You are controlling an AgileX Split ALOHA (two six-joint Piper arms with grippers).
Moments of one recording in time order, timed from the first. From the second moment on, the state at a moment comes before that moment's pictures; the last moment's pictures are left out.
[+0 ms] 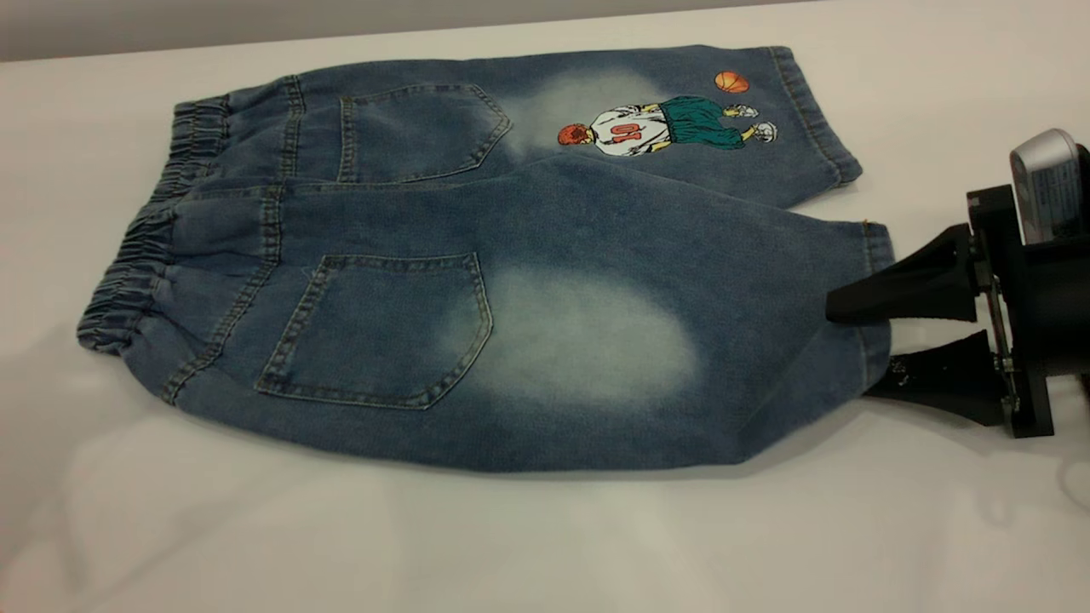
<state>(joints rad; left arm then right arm) -0.01 1.13 -0.58 -0.24 0.16 -0.06 -0.18 2.38 -0.63 1.71 1.16 -1.57</state>
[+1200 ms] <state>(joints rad) -0.01 1.19 -0.58 -0.24 0.28 -0.06 -0.18 2.30 -0.63 1.69 1.10 -1.57</state>
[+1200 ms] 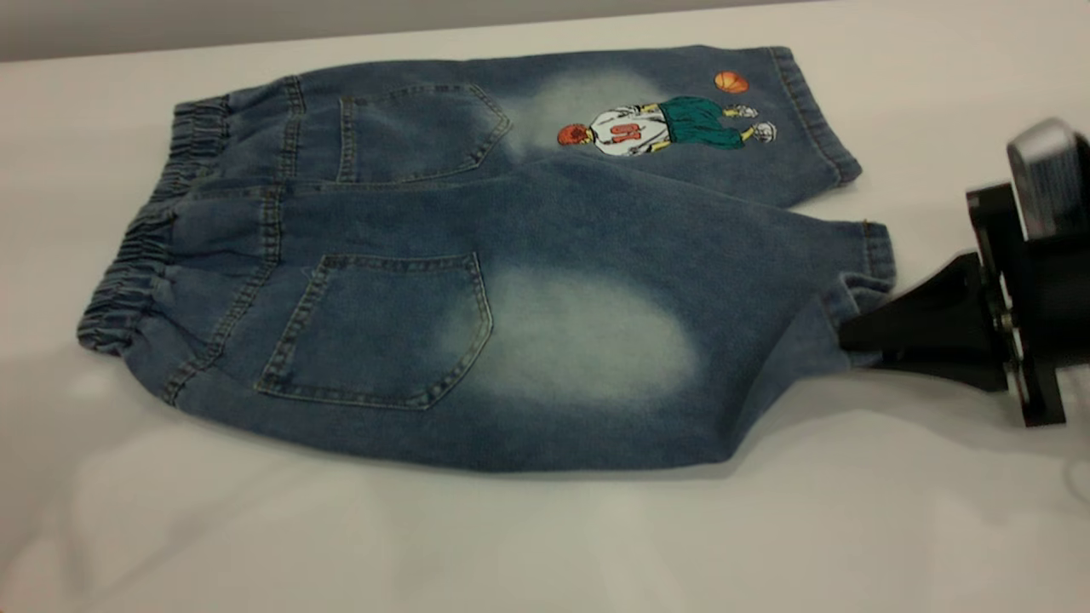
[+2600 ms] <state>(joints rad) -0.01 1.87 -0.58 -0.24 -0.11 -0.06 -0.18 2.08 -0.63 1.59 0.95 -1.57</state>
